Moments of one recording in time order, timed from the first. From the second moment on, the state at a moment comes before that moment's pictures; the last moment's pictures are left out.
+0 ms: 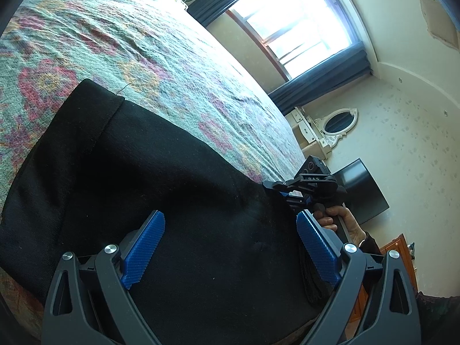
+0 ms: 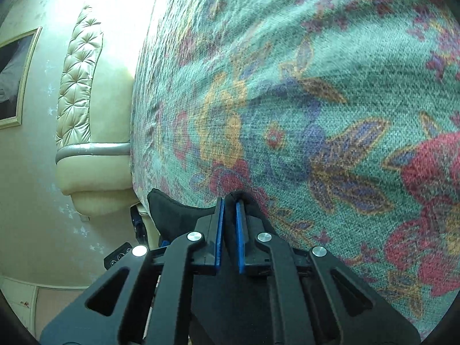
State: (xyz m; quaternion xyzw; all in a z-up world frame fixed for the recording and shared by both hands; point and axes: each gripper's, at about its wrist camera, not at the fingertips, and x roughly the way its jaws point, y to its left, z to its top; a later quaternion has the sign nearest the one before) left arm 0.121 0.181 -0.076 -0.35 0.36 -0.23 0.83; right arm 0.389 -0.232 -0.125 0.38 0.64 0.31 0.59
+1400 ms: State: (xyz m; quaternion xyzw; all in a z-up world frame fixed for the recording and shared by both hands) left arm 0.124 0.177 -0.075 -0.34 0.37 -0.23 0.83; right arm 0.124 -0.250 -0.046 0.09 0.53 0.22 0.81
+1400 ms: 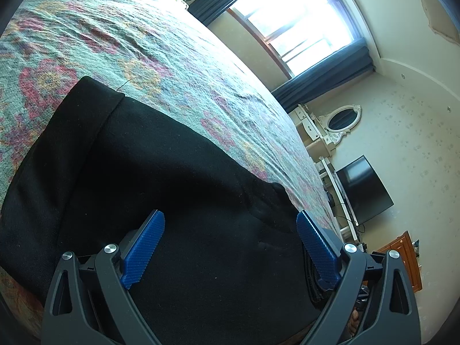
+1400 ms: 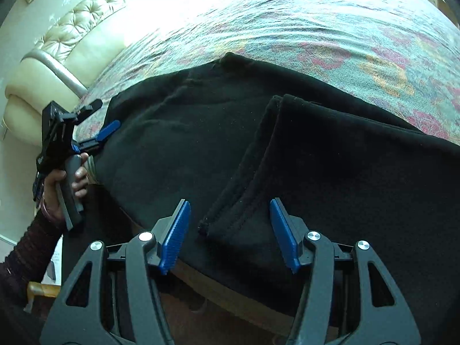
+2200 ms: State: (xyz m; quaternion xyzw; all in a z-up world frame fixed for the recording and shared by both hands) left arm 0.123 0.211 -0.045 -0.36 0.38 -0.22 0.82; right arm 0.125 -0.265 -0.024 0.20 0.49 0.23 0.82
